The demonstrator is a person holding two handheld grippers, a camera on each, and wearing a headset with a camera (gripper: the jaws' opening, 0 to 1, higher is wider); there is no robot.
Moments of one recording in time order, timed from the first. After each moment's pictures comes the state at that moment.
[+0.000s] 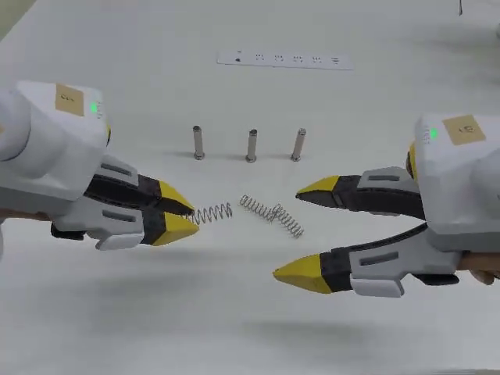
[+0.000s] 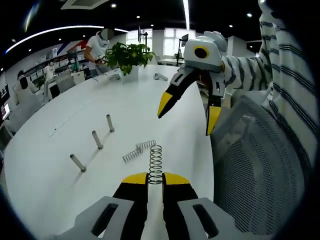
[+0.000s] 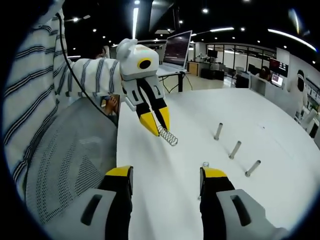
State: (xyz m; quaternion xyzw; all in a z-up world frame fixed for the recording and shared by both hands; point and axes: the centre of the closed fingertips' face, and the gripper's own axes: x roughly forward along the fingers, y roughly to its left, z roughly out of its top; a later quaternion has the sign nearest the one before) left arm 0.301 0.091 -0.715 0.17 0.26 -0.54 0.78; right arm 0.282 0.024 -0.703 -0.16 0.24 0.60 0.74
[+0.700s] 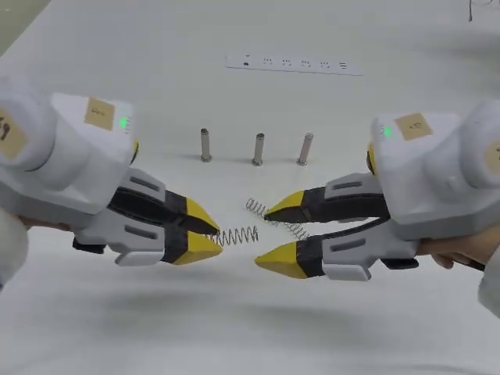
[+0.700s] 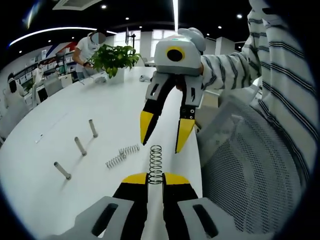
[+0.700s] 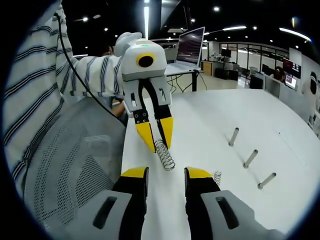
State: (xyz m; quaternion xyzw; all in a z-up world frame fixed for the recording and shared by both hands) left arm 0.281 0.070 -0.715 0.16 0.26 -0.59 0.74; right arm 0.277 0.051 -0.712 -0.16 0.25 0.65 0.70
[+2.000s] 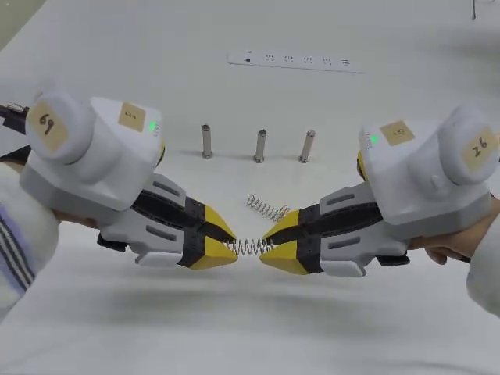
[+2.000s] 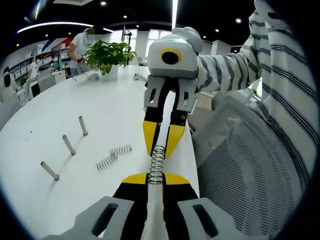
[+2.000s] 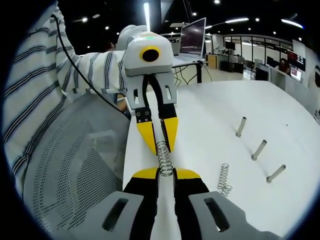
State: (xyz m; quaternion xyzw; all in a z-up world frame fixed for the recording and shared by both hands) left arm 0.278 0.057 -0.728 0.14 0.27 -0.61 0.73; right arm 0.274 0.047 -0.730 -0.17 0.28 0.66 0.68
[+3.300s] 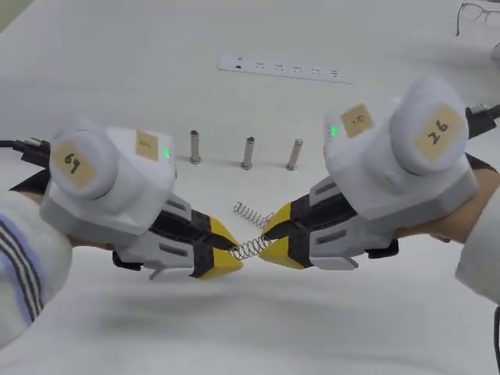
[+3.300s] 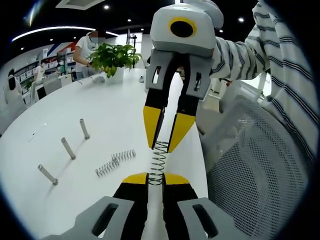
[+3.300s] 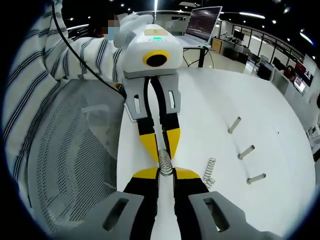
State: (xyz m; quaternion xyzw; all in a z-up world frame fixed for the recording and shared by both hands) left arm 0.286 0.036 -0.740 0.15 0.25 -0.59 0.75; right arm 0.280 0.035 -0.720 -0.30 0.32 0.62 0.65
